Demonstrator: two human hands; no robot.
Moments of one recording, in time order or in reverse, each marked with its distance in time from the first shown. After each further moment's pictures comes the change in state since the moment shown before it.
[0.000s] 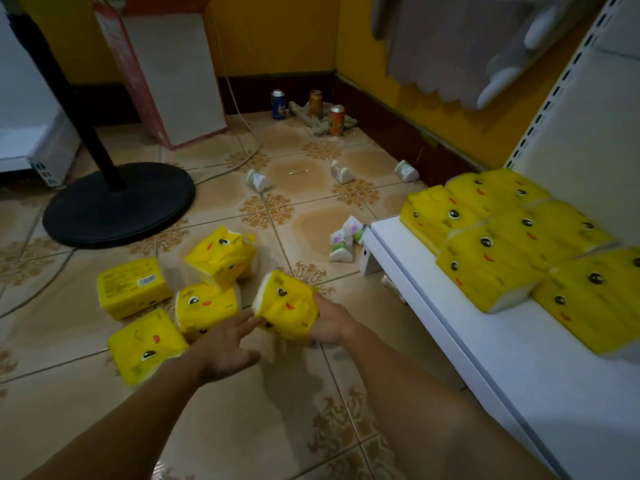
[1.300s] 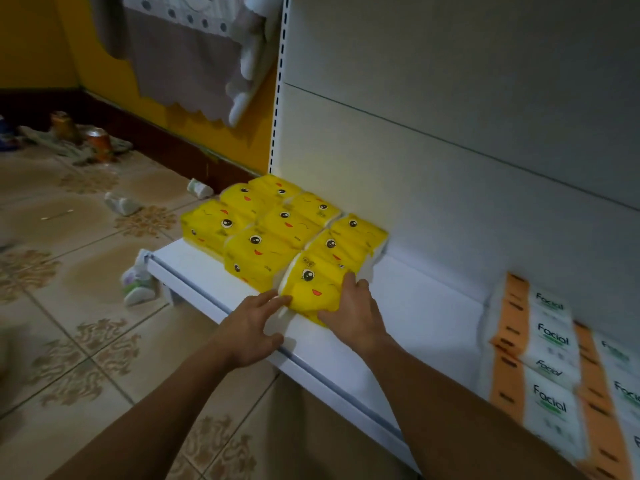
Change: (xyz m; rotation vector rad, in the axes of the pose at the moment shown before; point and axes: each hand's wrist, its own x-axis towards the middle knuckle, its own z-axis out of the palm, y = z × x) left_hand 0.041 0.264 0.054 0.017 0.063 0.842; right_hand -0.223 0.111 -0.115 -0.128 0.846 0.611
